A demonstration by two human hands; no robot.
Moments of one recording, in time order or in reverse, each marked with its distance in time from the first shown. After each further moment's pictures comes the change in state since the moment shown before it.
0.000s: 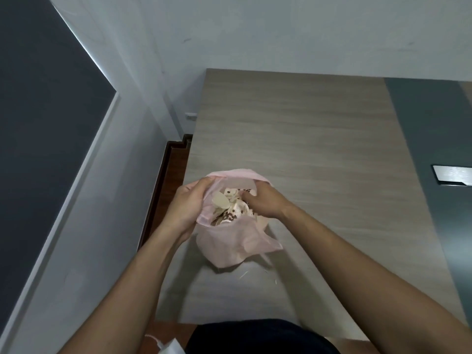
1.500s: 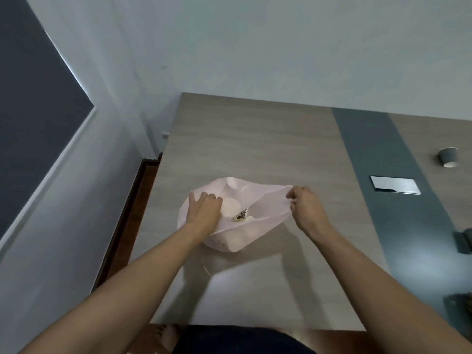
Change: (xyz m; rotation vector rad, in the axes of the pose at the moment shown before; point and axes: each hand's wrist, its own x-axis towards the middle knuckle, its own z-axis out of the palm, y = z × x) left_hand -0.010 -0.081 0.116 1.599 -0.065 0.485; right_hand -0.148 0.132 -0.107 -0.419 0.518 0.088
